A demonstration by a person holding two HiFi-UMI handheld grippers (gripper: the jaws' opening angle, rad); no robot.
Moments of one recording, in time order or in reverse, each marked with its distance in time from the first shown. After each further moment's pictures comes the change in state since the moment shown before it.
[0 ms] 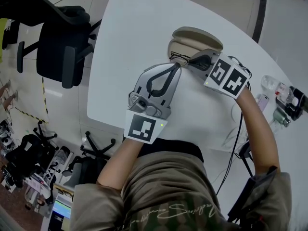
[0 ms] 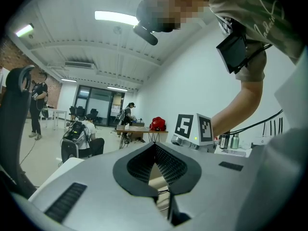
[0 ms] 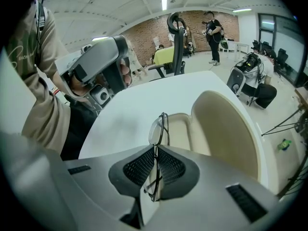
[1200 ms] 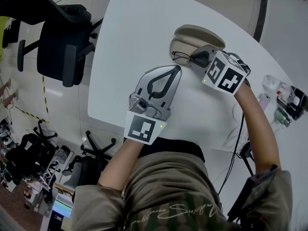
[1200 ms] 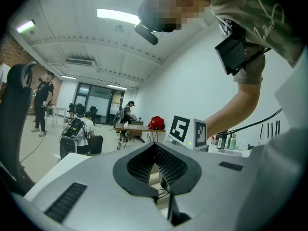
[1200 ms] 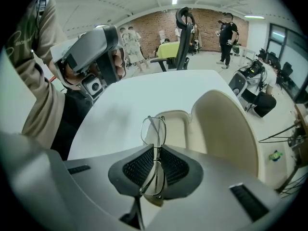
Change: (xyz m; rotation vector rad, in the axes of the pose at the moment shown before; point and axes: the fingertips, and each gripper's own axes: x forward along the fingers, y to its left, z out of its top) left arm -0.010 -0.007 -0.008 -0.016 0.013 -0.016; right arm 0.010 -0.010 -0.006 -0.095 0.074 -0.059
